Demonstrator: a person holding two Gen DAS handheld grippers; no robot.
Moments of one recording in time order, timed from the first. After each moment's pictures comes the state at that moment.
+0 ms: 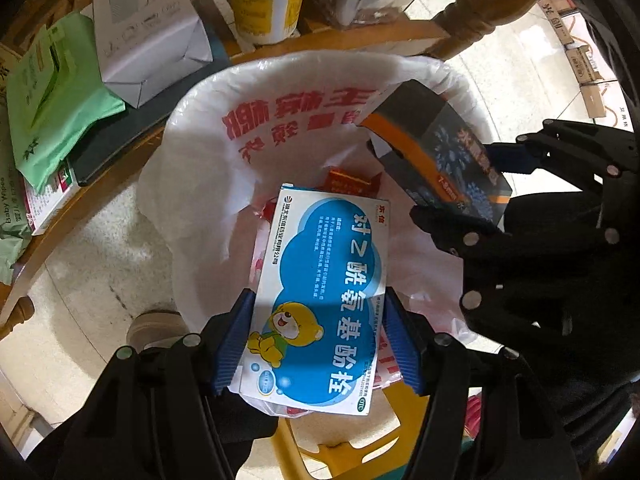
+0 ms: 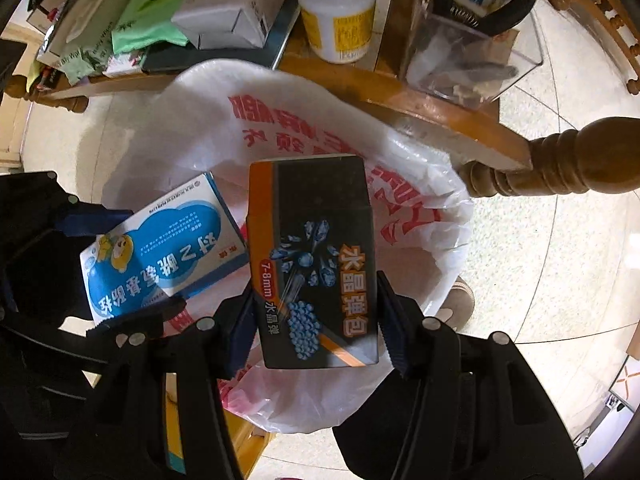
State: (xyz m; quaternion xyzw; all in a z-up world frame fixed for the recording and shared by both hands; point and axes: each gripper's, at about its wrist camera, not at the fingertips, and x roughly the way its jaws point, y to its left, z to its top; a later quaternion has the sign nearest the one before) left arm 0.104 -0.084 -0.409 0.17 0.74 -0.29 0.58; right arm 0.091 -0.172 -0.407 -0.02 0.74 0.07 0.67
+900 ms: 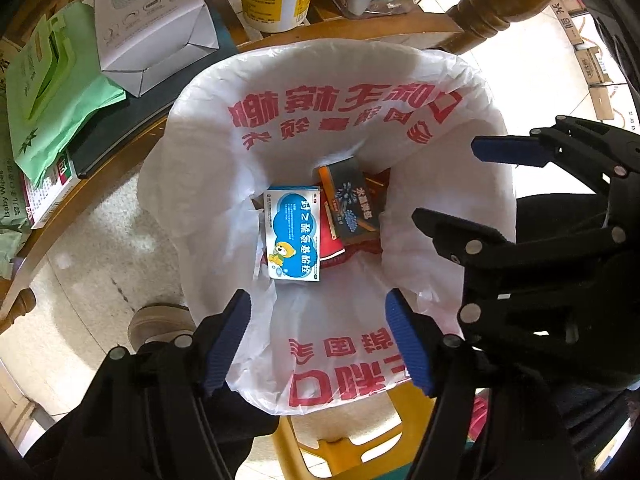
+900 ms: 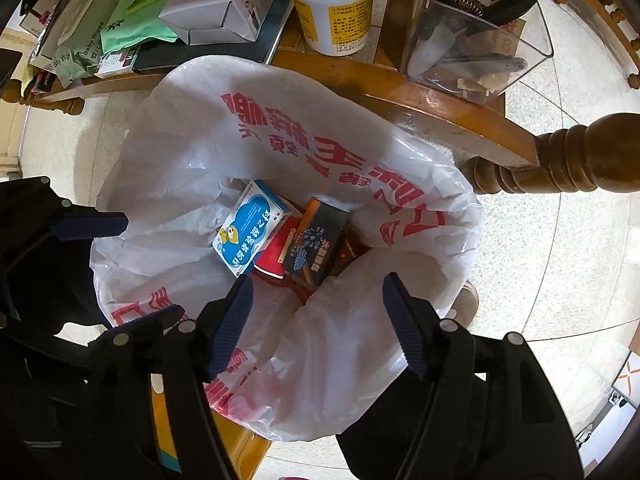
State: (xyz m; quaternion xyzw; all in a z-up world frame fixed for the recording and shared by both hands) left arm 0.105 -0.085 -0.418 0.17 0.75 -0.27 0.58; right arm 0.101 -0.178 -0.414 -0.01 0.74 0.07 0.67
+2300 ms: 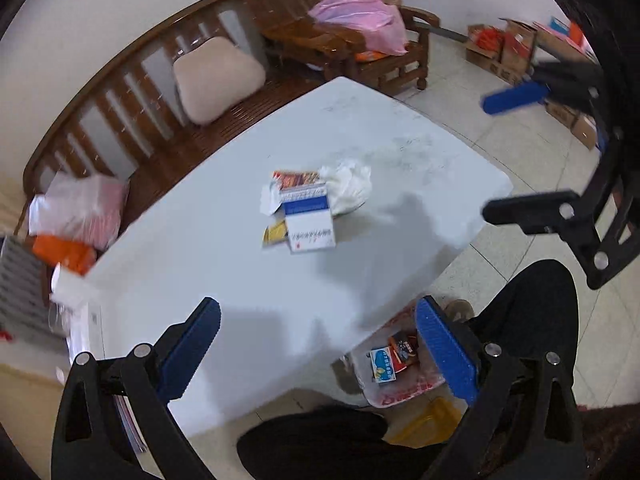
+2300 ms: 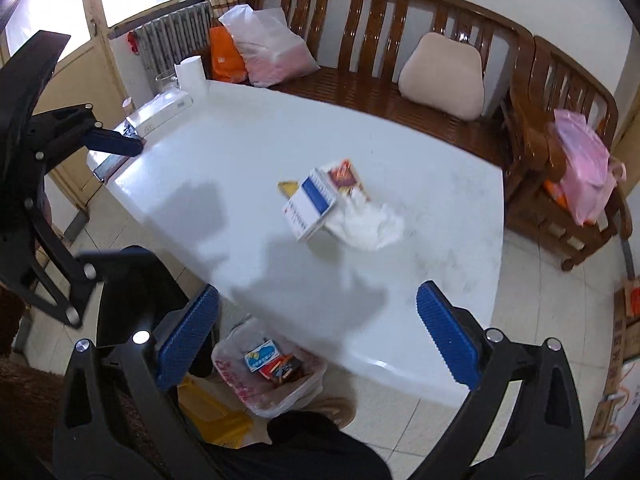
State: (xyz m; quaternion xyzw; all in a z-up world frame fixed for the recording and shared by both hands) left arm 0.118 -0.095 0.075 0.28 0.45 -0.28 0.80; right arm 0.106 -0.244 0.086 -0.09 0.46 0.16 0.87
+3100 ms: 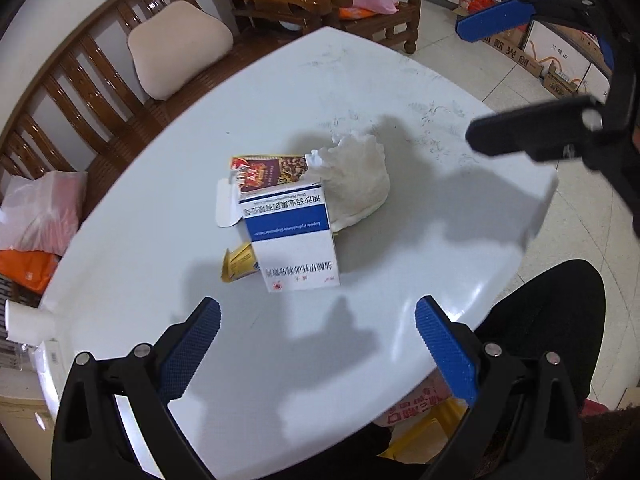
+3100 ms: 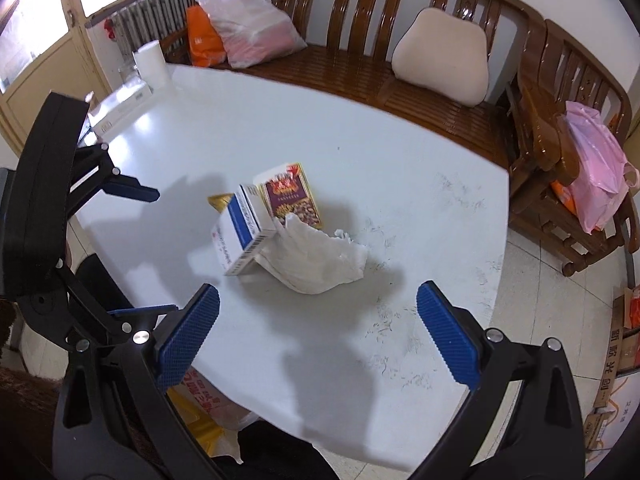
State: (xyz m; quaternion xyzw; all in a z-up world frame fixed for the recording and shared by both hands) left arm 0.215 -0.146 -0.029 0.29 0.51 -0.30 0.75; right arm 0.214 -0.272 0.021 -0.10 0.51 0.16 0.84
